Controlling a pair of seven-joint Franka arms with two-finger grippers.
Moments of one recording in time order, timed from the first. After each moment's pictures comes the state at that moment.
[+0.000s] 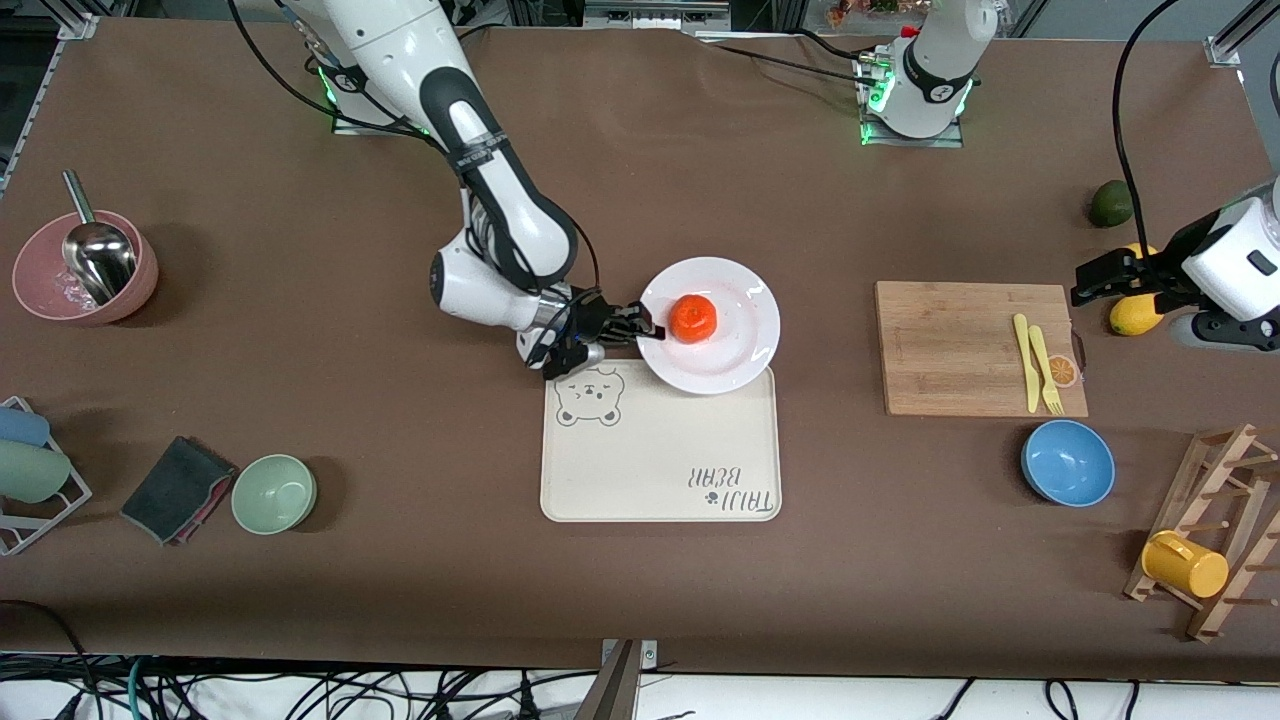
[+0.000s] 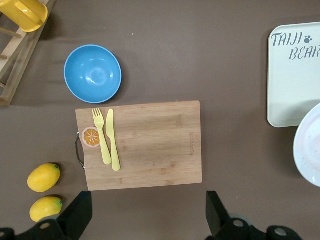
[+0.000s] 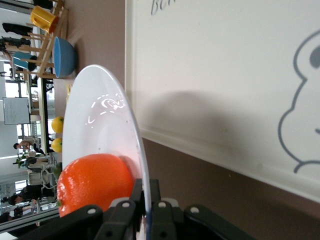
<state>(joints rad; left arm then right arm) 0.09 0.15 -0.08 -1.53 -0.01 1.58 0.08 0.75 0.67 -0.12 -1.74 1.58 2.38 -0.64</state>
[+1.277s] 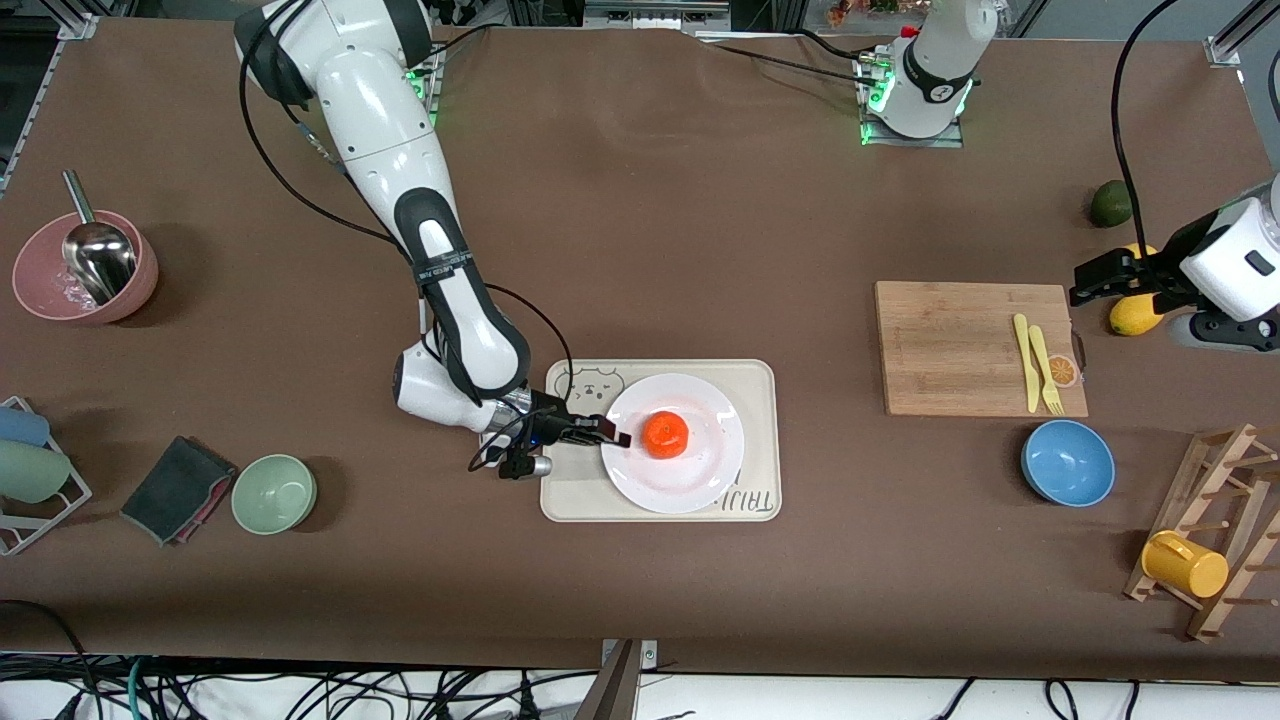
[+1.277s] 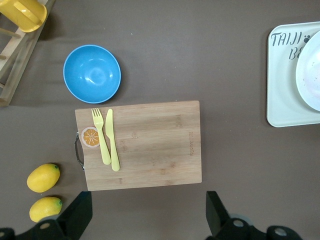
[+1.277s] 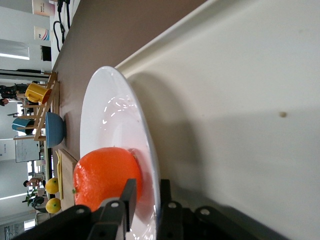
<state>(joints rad) 0.09 0.15 -0.08 -1.53 -0.01 1.58 0.08 0.60 1.04 -0.15 -1.29 1.55 2.35 -0.57</state>
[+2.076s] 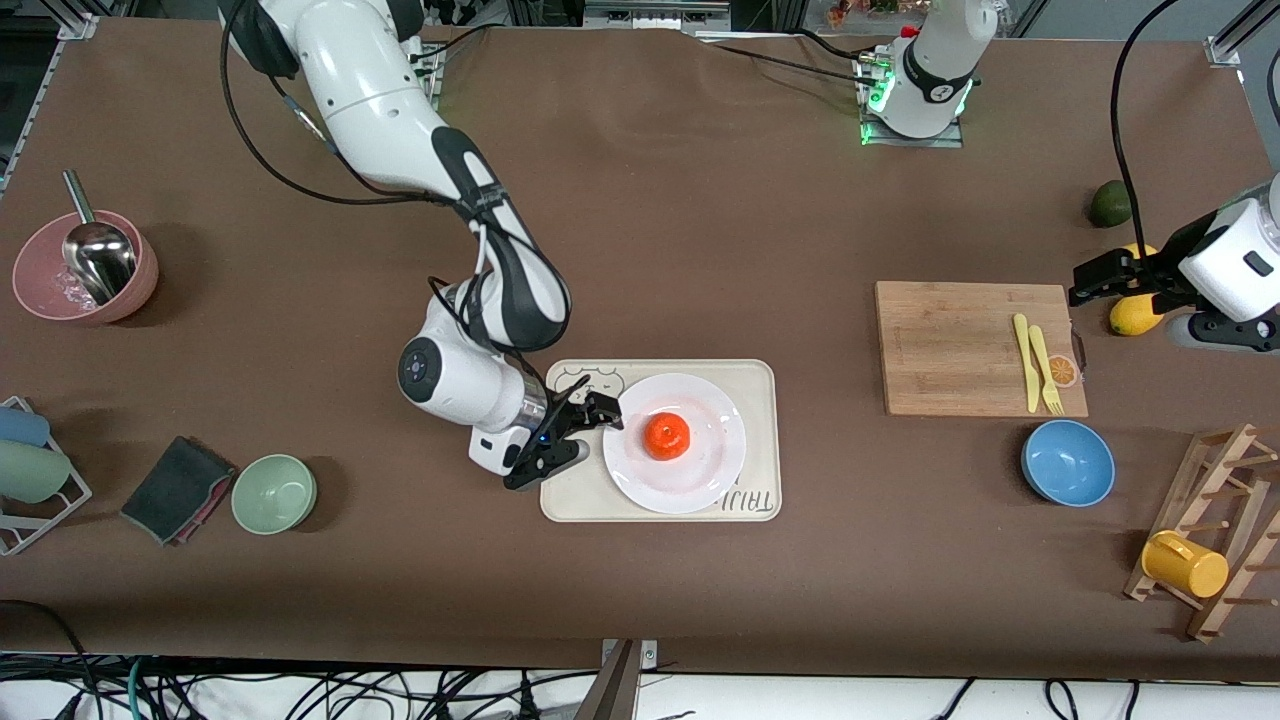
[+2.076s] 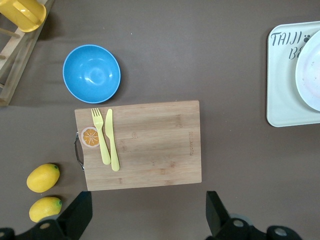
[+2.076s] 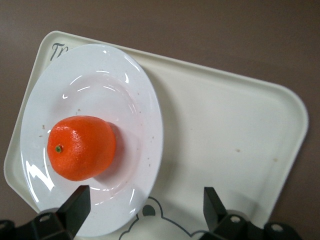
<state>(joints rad) 0.09 0.15 -0.08 -1.53 -0.01 1.58 0.08 0.61 0.91 -0.15 -1.25 0.64 2.33 -0.26</state>
